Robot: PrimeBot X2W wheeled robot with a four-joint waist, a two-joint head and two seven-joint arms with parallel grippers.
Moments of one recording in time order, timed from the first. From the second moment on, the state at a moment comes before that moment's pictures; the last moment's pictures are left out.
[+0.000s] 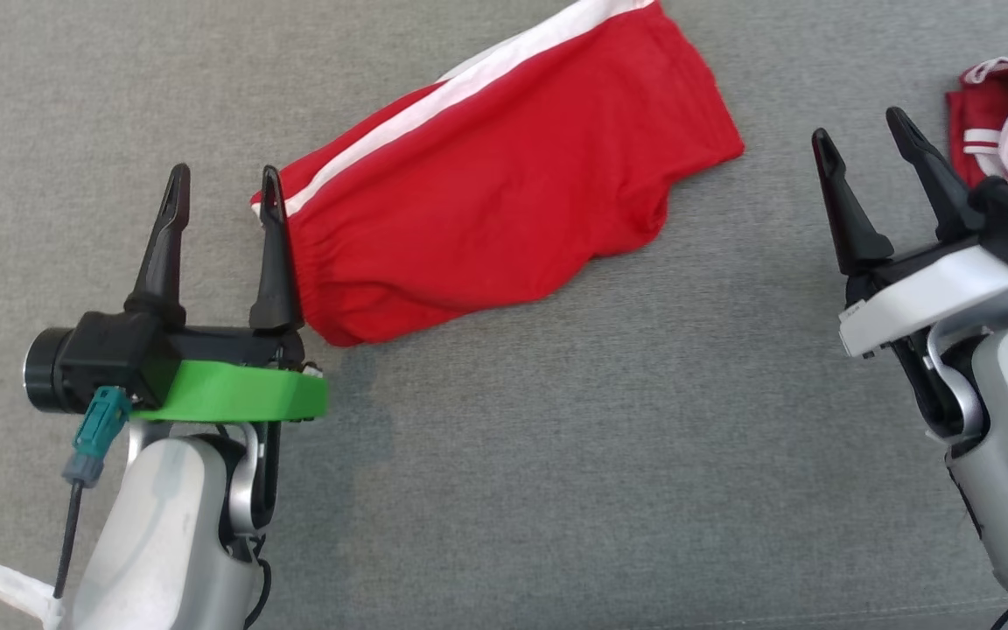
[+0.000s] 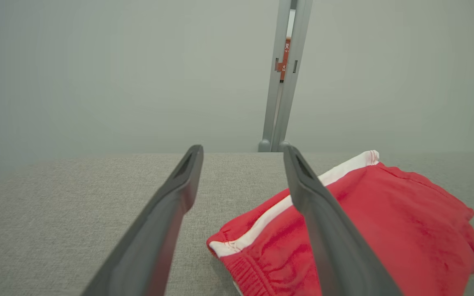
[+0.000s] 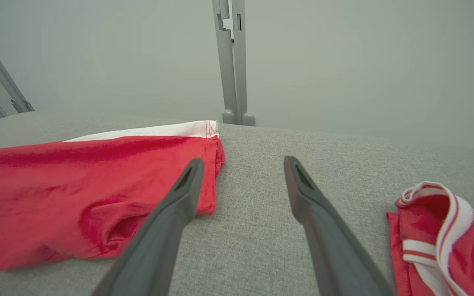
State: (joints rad) left arm -0.37 0.16 -0.24 0.06 -0.31 0.09 -0.25; right arm -0.47 -0.35 0.19 0.19 0.37 0.13 -0.13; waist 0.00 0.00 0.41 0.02
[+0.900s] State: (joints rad) left arm -0.36 0.10 -0.22 0.08 -0.26 0.05 -0.26; right arm -0.70 -0.33 0.41 0.57 0.56 0.13 -0.17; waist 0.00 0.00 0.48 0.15
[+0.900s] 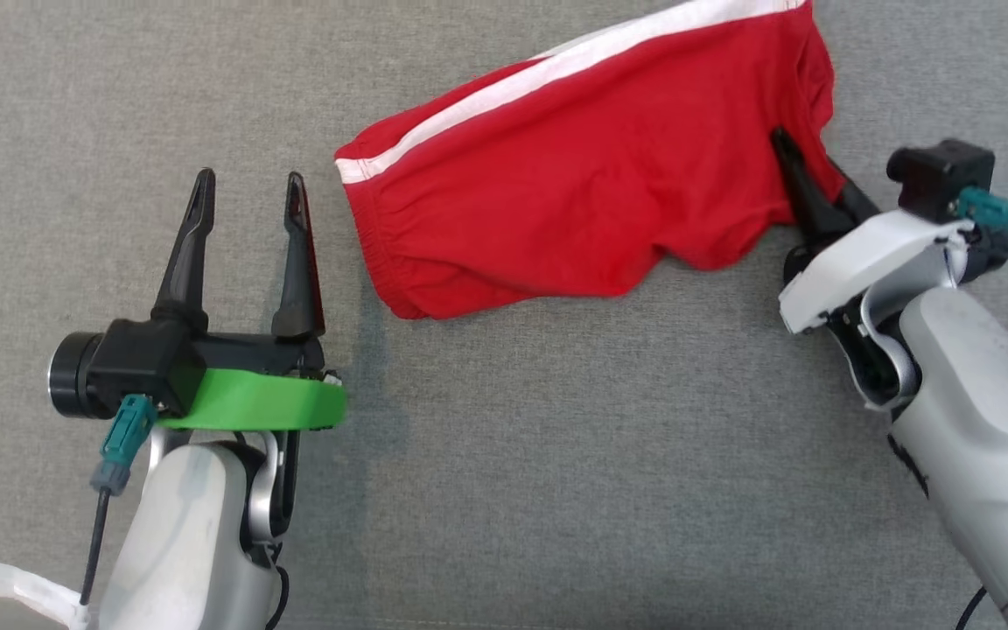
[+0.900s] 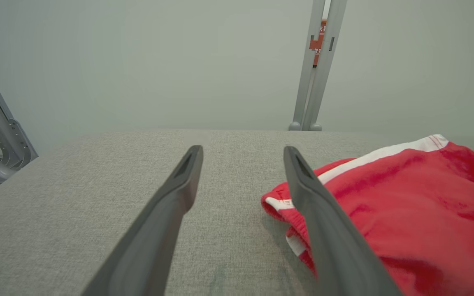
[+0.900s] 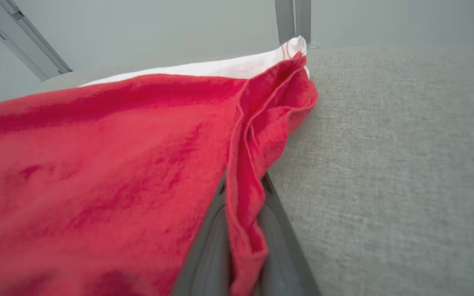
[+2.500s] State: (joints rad) left arm -0.25 0.10 -0.27 0.11 -0.28 0.06 -0.26; right arm -0.58 -0.10 0.70 0.38 0.45 0.13 -0.01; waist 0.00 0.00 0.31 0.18
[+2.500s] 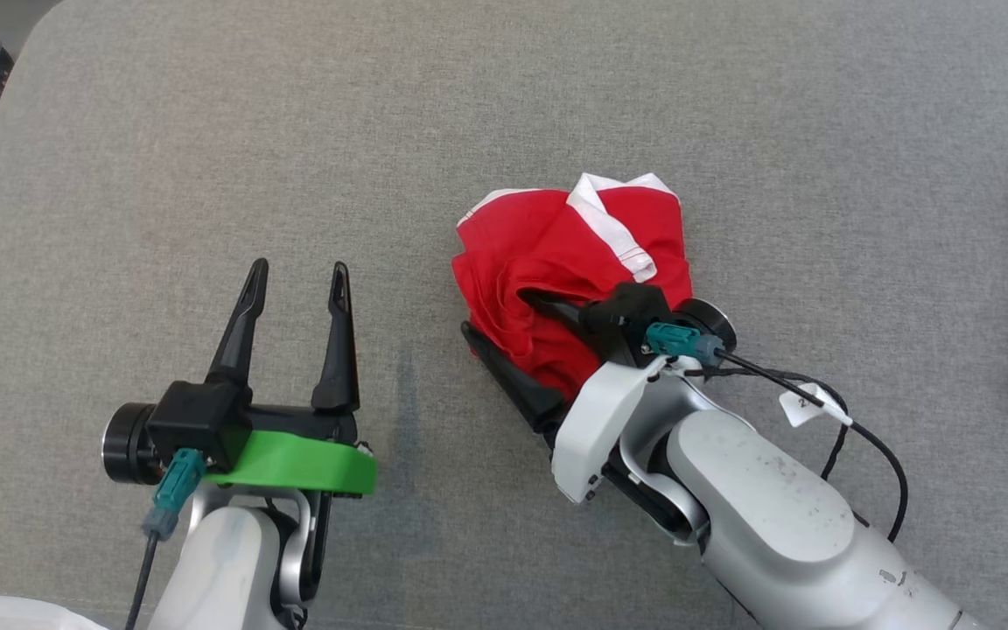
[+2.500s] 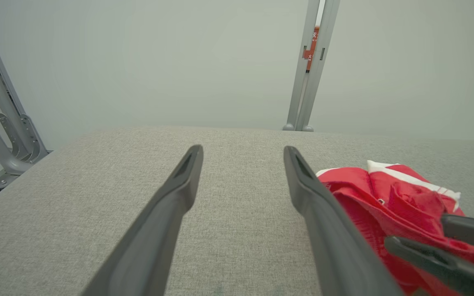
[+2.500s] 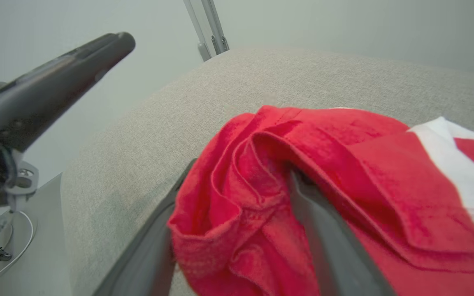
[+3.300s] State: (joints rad) left arm -0.23 0.17 -0.22 0.06 -0.27 0.11 -0.24; right arm -0.20 -0.17 0.09 -0.04 0.28 0.13 -0.20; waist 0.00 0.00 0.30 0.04
